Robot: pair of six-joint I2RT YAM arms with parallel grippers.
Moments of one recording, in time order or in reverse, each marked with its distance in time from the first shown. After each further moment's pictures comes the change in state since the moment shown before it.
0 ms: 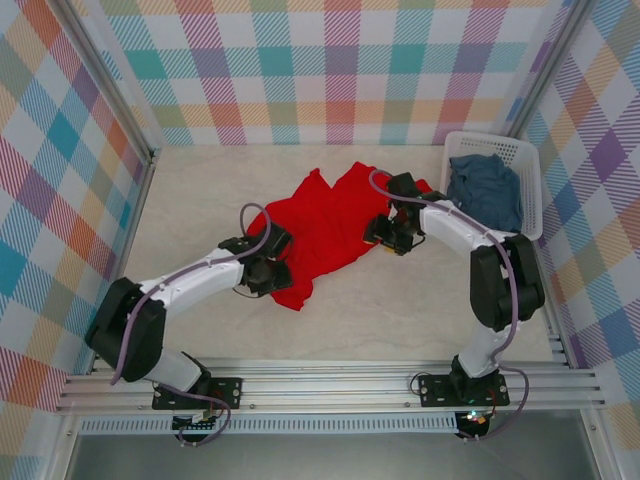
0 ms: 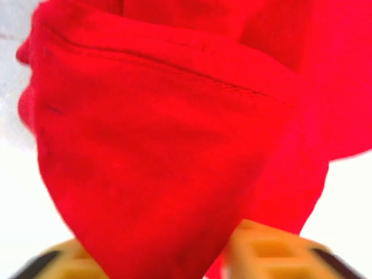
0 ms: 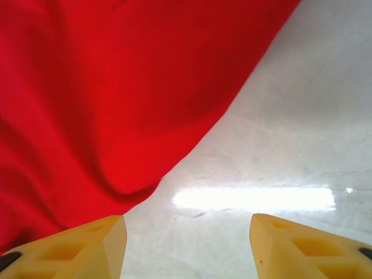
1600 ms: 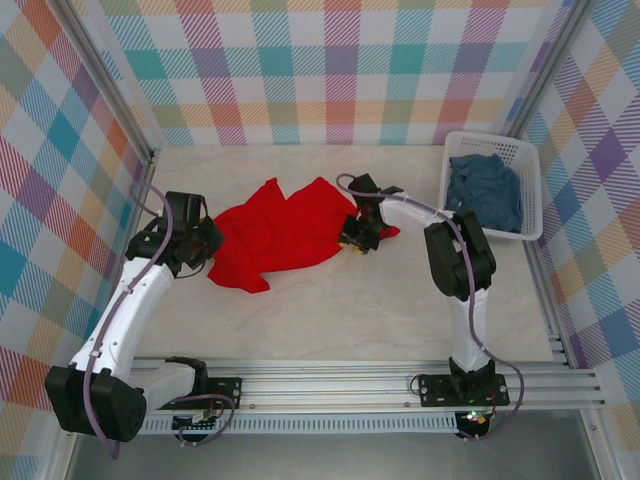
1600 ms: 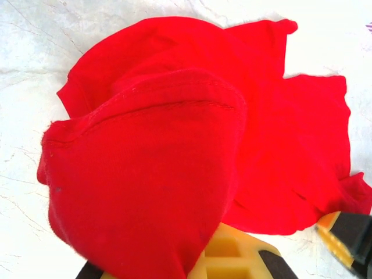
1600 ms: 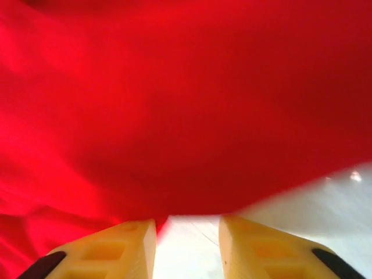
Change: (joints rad) left arm 0.468 -0.370 0.125 -0.173 -0.029 0.050; right arm 0.126 0.347 0.301 0.023 -0.047 0.156
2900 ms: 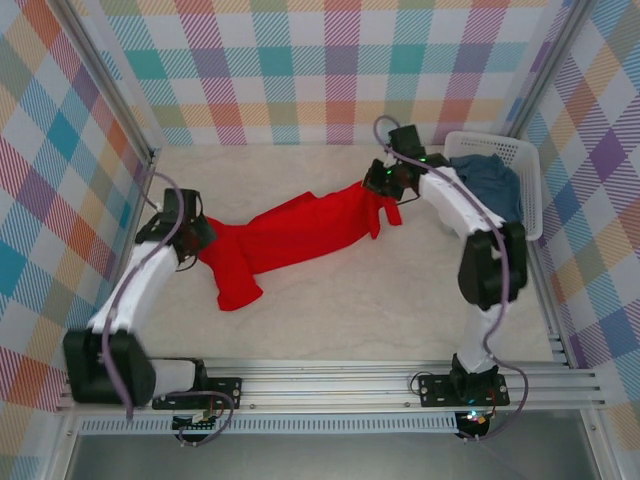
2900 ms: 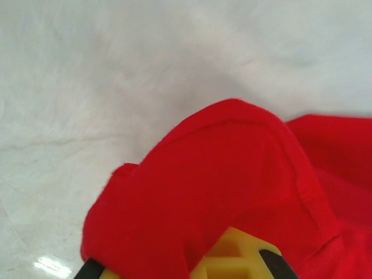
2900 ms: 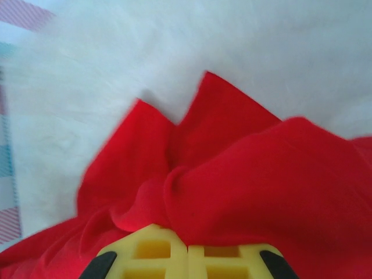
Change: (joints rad) left arm 0.129 0.244 -0.061 0.184 -0.112 0.222; right arm -0.157 -0.120 0.155 0.031 -0.037 -0.130
